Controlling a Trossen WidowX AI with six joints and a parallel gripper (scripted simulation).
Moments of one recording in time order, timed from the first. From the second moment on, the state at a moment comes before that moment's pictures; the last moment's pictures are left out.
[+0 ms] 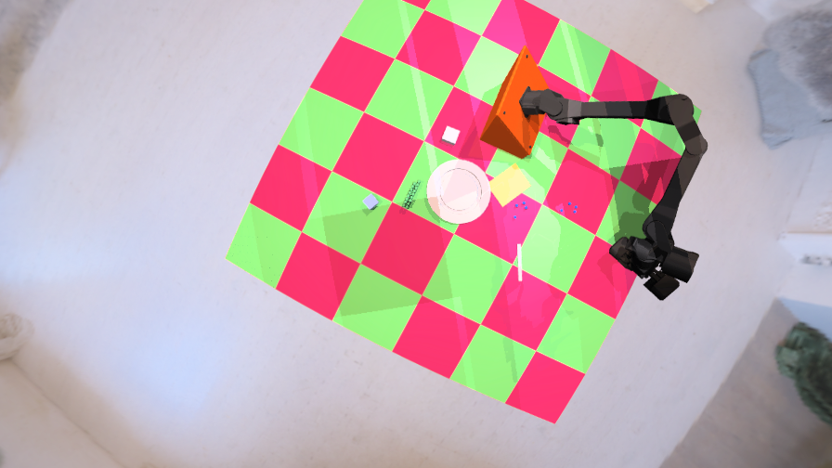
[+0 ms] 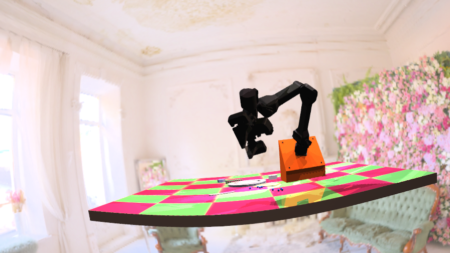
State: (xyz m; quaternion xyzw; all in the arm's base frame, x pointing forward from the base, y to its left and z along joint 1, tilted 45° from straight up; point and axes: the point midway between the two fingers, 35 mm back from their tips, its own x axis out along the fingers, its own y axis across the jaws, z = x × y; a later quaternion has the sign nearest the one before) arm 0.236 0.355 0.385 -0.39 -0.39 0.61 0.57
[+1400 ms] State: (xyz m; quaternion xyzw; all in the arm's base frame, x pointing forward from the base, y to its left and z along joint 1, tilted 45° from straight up) arm 0.430 0.253 0.170 -0.31 0.06 0.61 0.73
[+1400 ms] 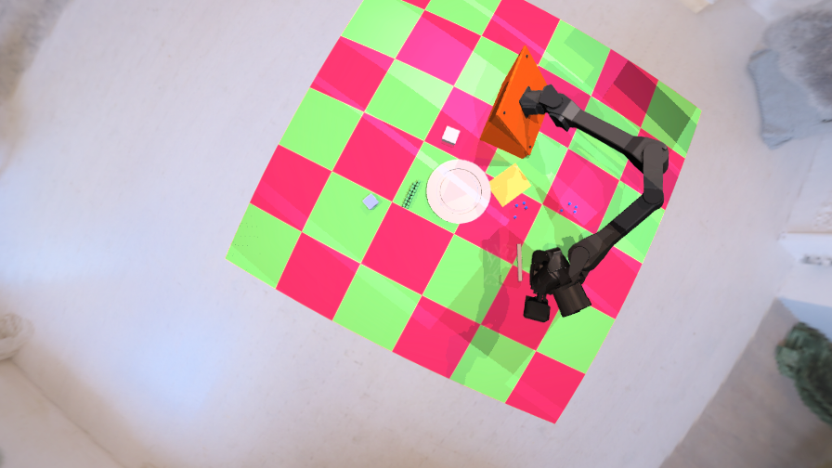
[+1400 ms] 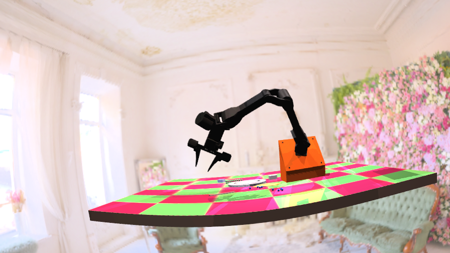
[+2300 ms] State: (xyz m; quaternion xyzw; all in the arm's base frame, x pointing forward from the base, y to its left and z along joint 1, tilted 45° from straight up) arm 0.464 0.128 0.005 -0.13 0.37 0.52 0.76
